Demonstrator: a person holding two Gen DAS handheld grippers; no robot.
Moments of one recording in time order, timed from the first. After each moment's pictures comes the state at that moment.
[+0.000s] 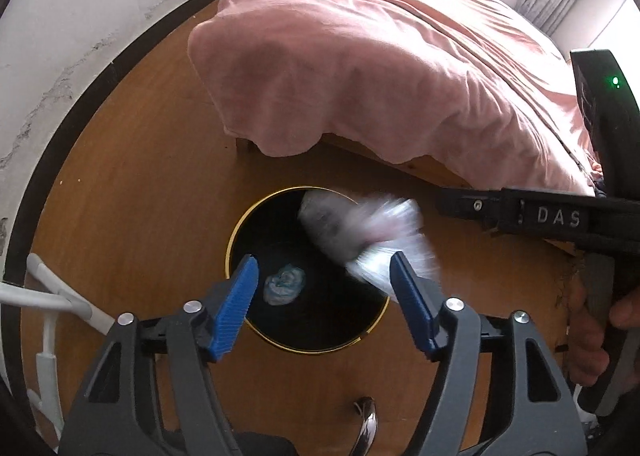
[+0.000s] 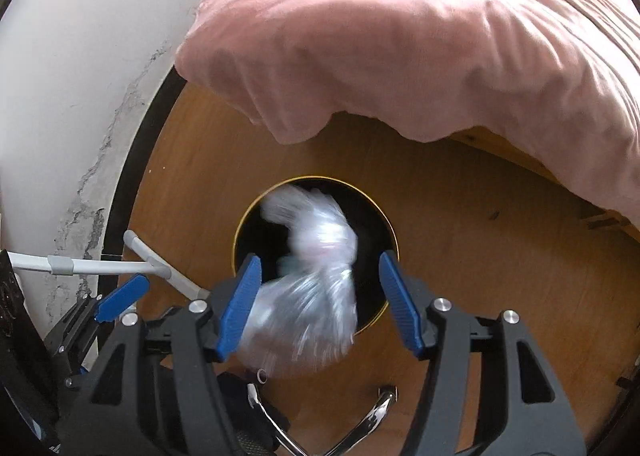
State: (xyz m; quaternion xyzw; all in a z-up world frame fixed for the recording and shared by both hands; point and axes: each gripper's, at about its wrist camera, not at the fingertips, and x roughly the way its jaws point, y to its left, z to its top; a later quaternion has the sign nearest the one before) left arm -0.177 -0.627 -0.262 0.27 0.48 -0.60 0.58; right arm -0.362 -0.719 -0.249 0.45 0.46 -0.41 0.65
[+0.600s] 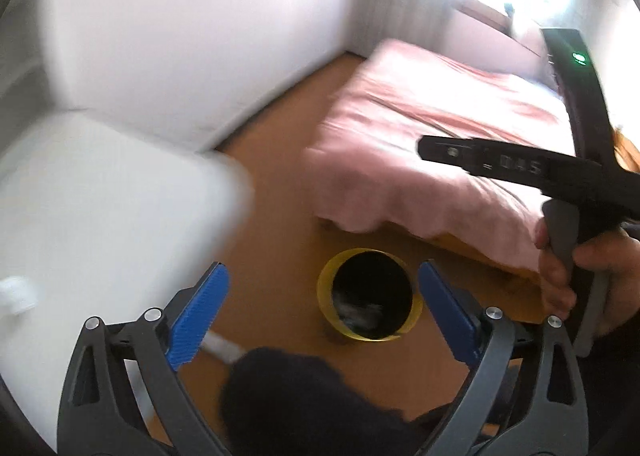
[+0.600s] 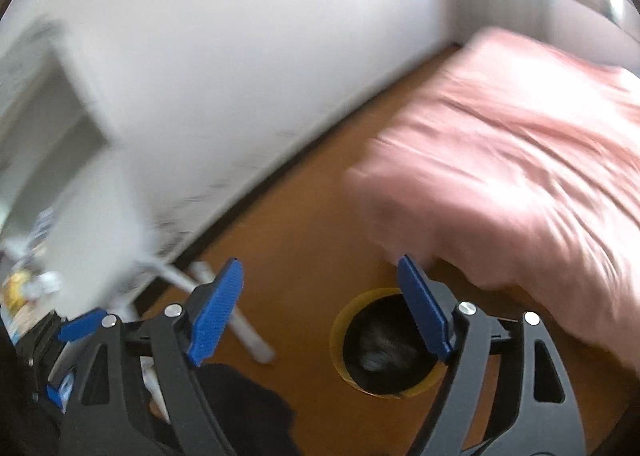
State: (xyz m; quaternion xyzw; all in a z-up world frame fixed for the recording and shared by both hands) left arm -0.101 -0.418 -0.043 0.19 0.36 -0.54 0.74; right arm -0.245 -0.585 -0.022 0.25 0.35 -0.30 0.85
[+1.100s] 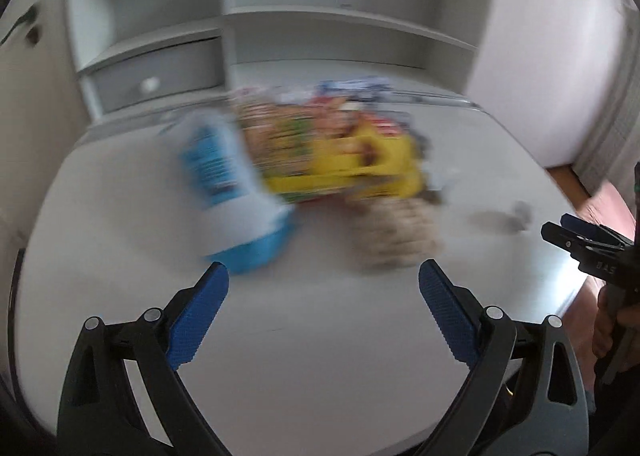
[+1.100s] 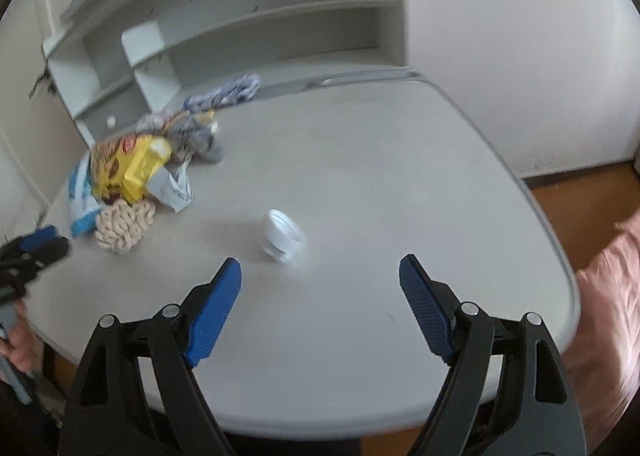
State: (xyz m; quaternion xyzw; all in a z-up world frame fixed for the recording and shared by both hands) left arm 0.053 -0.078 -0.027 0.02 0.41 -0.16 0.90; right arm -0.016 -0.397 -0.029 0.08 0.43 -0.03 0.90
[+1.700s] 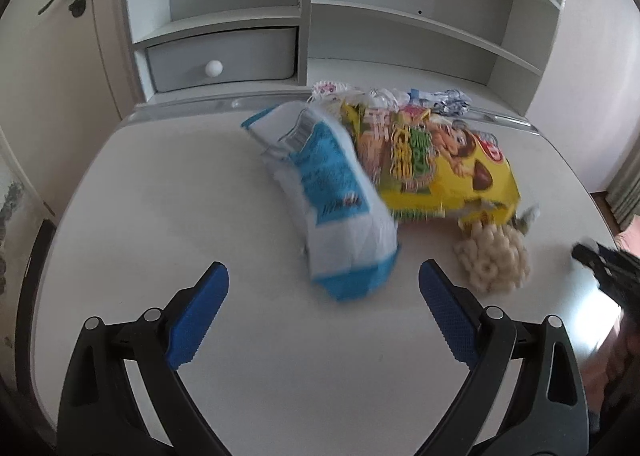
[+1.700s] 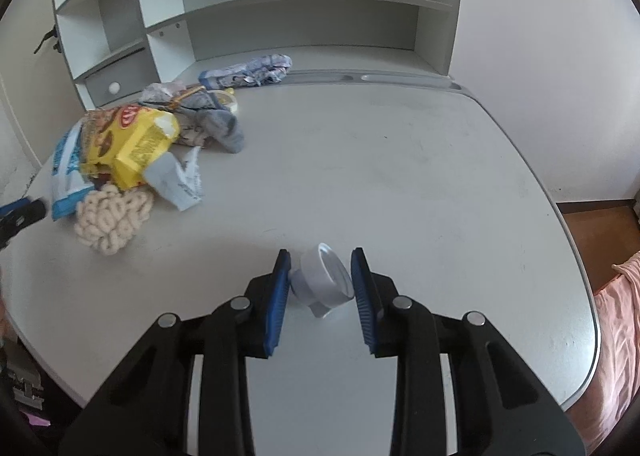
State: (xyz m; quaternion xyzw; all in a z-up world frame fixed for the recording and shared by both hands) left arm 0.089 -0.034 -0.039 0.01 0.41 -0.09 0.91; right arm 0.005 -0.357 -0.034 0.04 0.42 -0.01 0.91
